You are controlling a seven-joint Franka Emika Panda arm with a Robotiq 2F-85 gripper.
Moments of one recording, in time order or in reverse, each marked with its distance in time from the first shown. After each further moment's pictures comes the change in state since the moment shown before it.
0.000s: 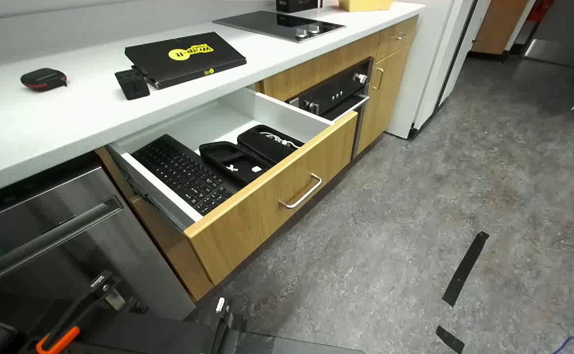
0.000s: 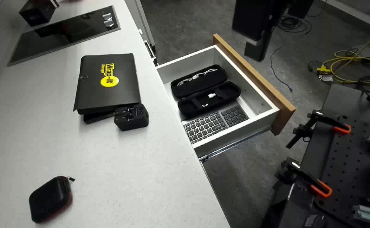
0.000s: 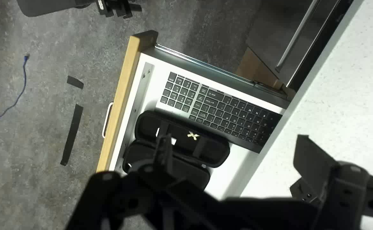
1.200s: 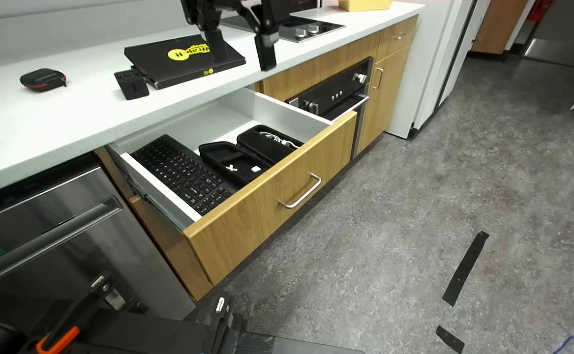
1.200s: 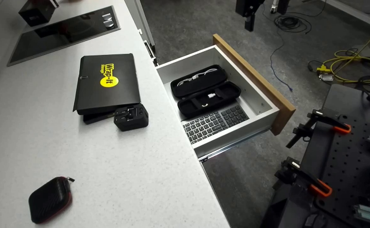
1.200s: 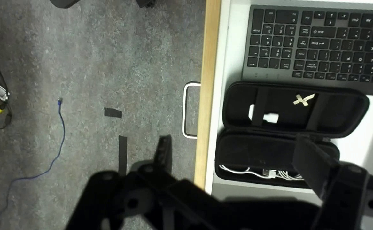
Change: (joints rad) arm -0.208 0.368 -0.296 0.037 -0.174 0.270 -0.053
